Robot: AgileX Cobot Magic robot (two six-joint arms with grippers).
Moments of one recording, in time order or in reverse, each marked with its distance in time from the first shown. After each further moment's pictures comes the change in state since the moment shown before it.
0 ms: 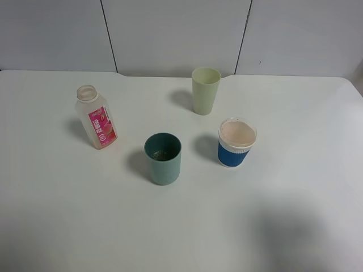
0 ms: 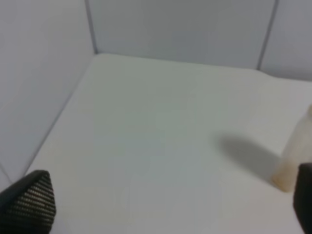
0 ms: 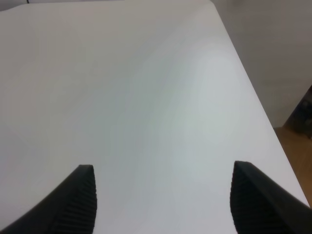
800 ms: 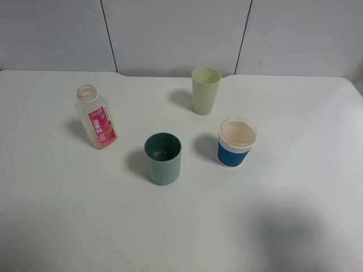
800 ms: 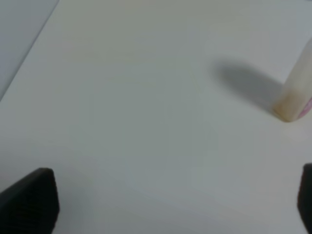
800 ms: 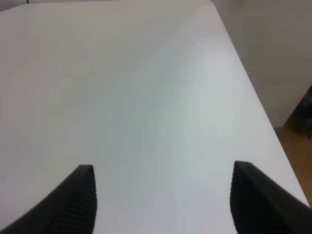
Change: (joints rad) left arm 0.123 -0.008 0.152 -0.167 0.029 0.118; right arm 0.000 0.000 0.000 0.000 0.000 0.000
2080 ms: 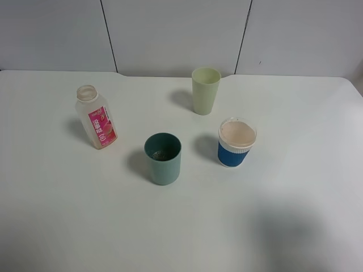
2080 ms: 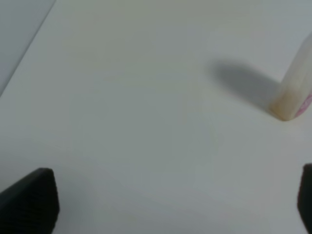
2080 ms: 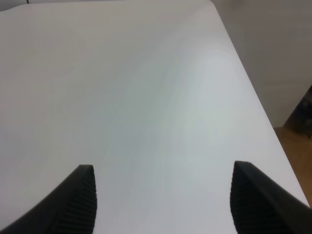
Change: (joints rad) left arm 0.000 0.000 0.000 -0.008 0.000 0.009; right arm 0.000 0.000 0.000 0.000 0.000 0.000
